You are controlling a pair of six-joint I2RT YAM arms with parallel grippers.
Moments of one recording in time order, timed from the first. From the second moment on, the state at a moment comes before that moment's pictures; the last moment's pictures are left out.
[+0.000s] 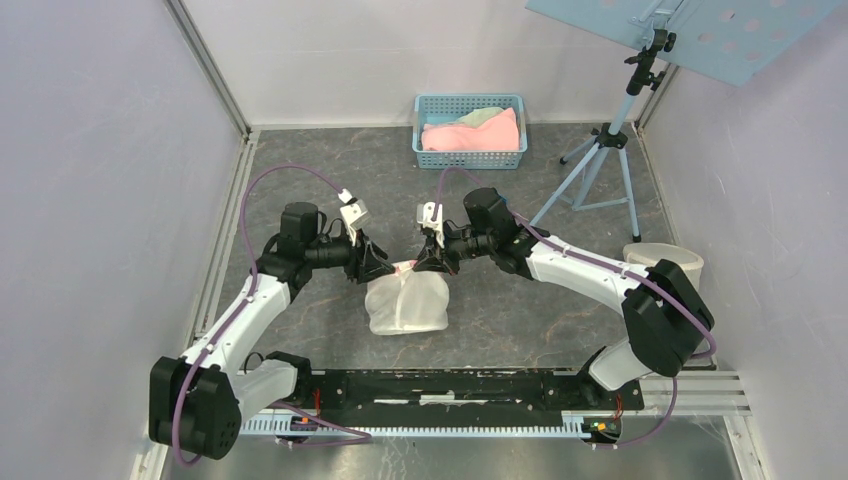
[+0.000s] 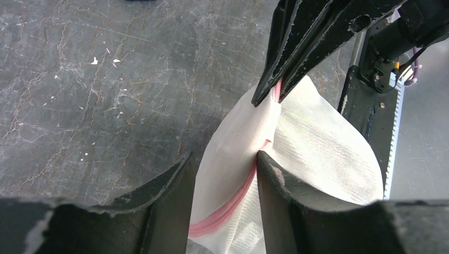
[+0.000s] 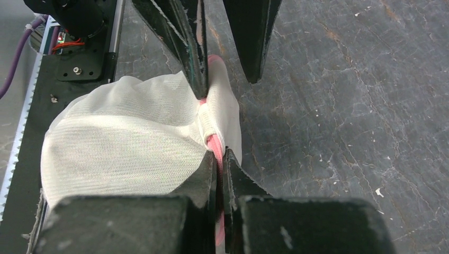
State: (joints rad) left arm -0.23 1.05 0.66 -0.22 0.91 0.21; right arm 0.76 1.52 0.97 0.04 -0.74 -0.33
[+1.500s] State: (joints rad) left arm -0.28 1.13 0.56 0.20 0.92 -0.27; right arm 0.73 1.54 1.01 0.05 -0.77 -0.21
